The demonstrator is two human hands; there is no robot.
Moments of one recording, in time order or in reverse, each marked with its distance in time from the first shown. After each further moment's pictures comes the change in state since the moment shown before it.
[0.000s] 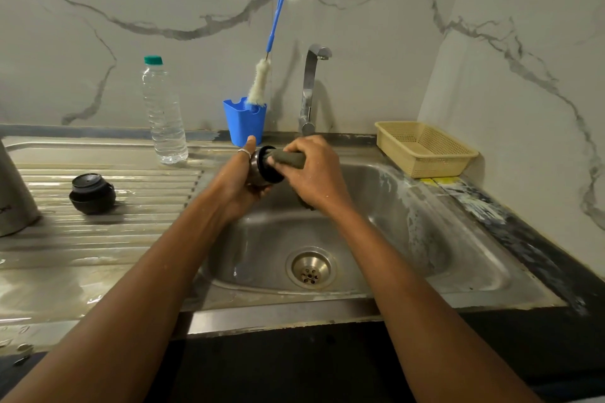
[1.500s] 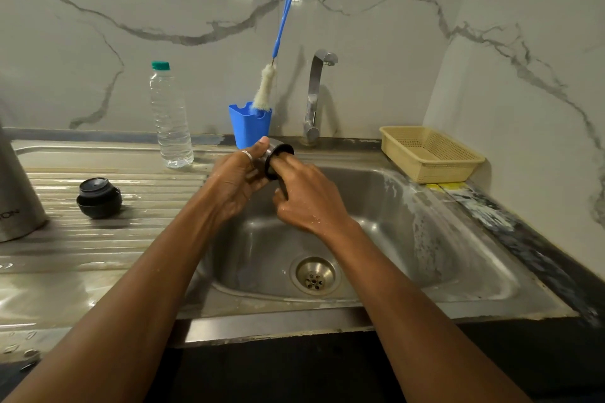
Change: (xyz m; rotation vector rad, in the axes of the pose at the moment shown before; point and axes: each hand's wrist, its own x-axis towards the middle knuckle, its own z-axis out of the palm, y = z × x) left_hand -0.006 0.012 -0.010 -0.025 -0.044 0.211; right_hand -0.018 -0.011 0.010 -0.399 -0.206 -0.224
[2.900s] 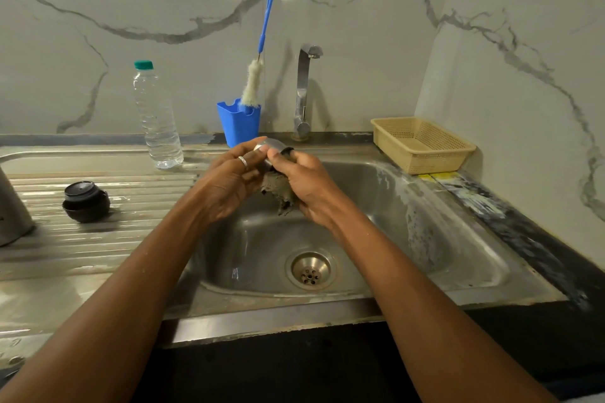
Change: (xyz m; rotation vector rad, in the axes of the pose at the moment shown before) left_hand -0.003 -0.004 -0.006 0.111 -0.212 0.023; right_hand 0.011 0.007 -0.007 1.247 -0.061 0.567
